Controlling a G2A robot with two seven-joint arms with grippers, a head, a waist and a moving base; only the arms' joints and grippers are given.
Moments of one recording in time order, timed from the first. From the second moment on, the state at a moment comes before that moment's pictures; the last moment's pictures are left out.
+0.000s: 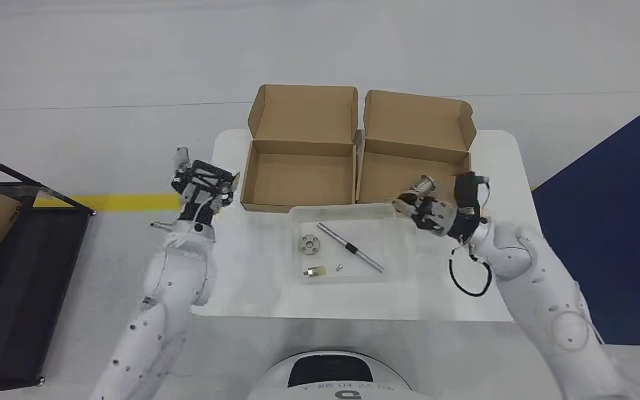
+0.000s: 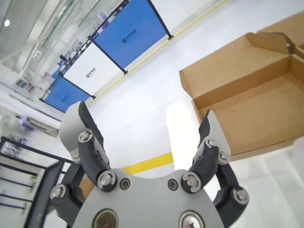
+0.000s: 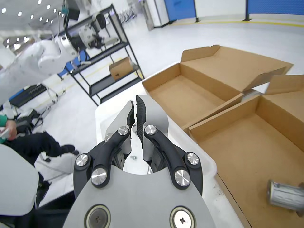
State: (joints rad) left arm 1.57 -1.17 -1.27 -1.92 1.97 0.10 -0.31; right arm -1.40 -0.97 1.35 -1.40 -0.67 -1.01 0.05
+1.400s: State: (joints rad) left arm 1.09 -1.24 -0.90 -1.55 1.72 -0.87 -0.34; right arm -1.45 -0.93 1.38 -1.34 -0.70 -1.01 -0.14
